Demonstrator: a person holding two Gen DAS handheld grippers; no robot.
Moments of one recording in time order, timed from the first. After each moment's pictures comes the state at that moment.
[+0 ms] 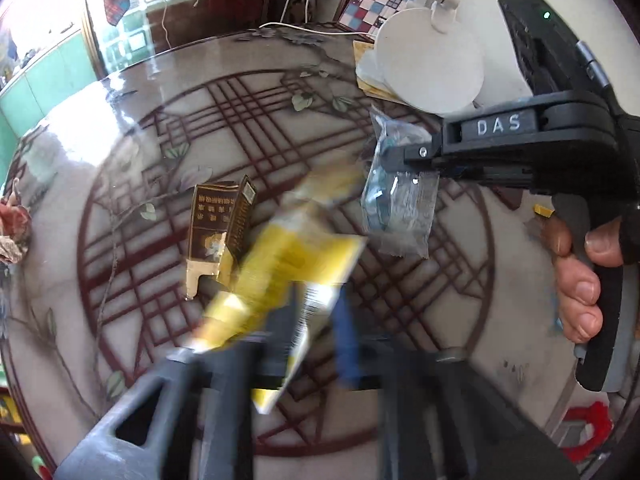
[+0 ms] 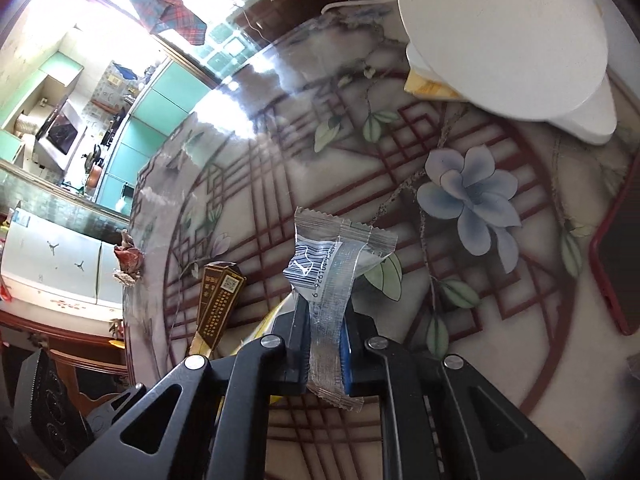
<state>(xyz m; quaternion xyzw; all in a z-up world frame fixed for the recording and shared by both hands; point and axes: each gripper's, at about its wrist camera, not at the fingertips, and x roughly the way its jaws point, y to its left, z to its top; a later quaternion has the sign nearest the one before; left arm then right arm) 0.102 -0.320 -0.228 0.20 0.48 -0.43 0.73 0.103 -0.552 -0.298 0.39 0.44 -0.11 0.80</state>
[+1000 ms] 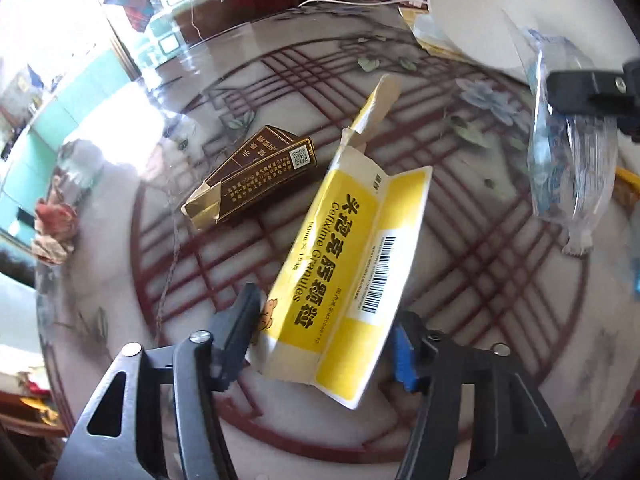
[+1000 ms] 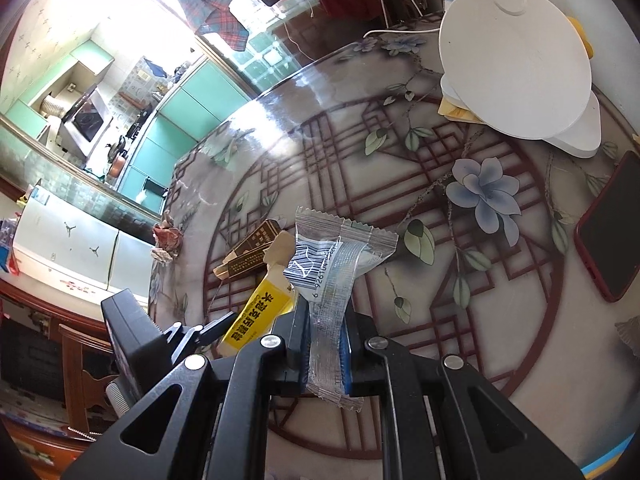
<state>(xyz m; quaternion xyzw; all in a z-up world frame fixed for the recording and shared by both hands) 0.140 -0.314 -0.267 0.28 0.47 -0.36 0.76 0.074 -0.512 -0.253 0.37 0.42 -0.08 0.82</state>
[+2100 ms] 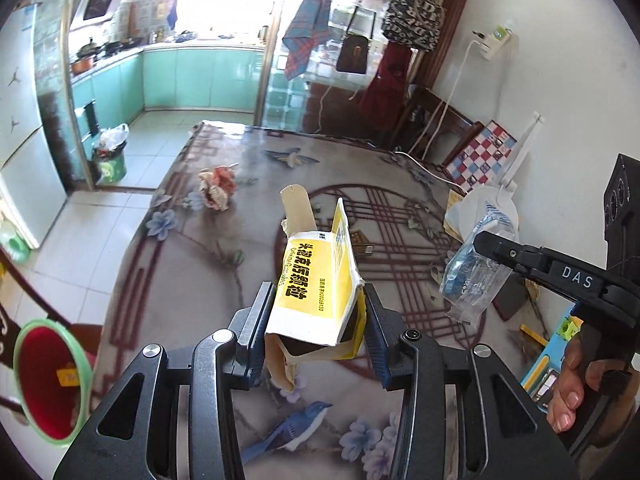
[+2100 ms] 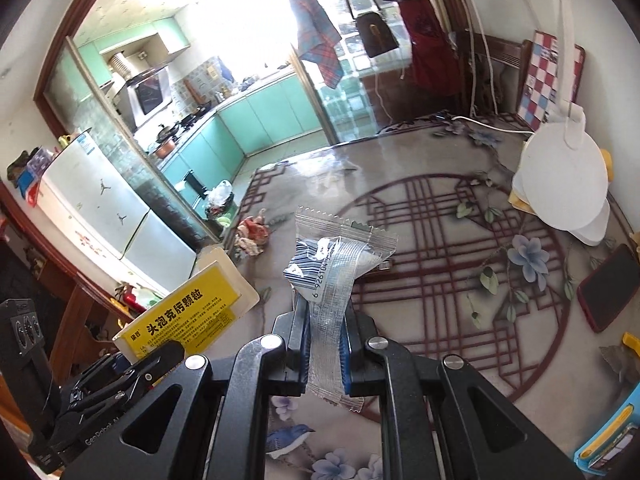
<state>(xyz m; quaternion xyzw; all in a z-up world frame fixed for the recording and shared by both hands) 0.091 -0.119 -0.113 -0.01 0.40 -0.27 0.87 0.047 -0.380 -0.131 0.25 0.36 -0.03 0.90</state>
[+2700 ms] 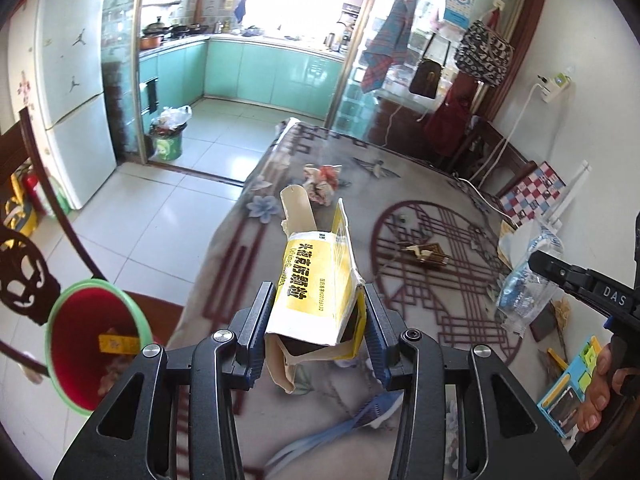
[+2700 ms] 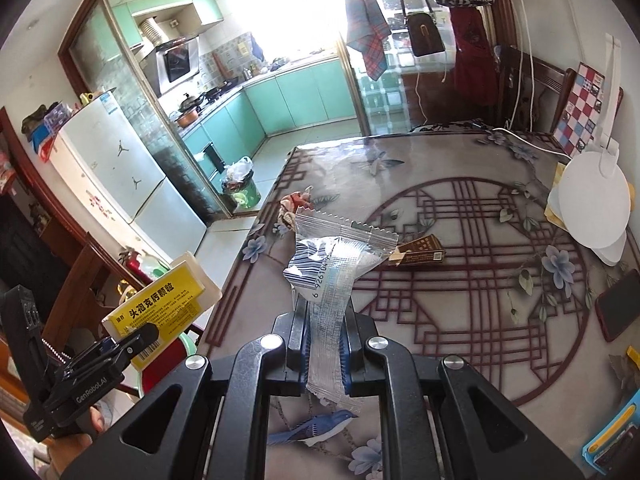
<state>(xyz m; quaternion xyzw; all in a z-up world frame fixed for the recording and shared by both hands) 0.101 -0.012 -0.121 -0.05 0.41 -0.18 0.89 0.060 -0.297 -0.114 0.19 0.38 0.00 0.90</state>
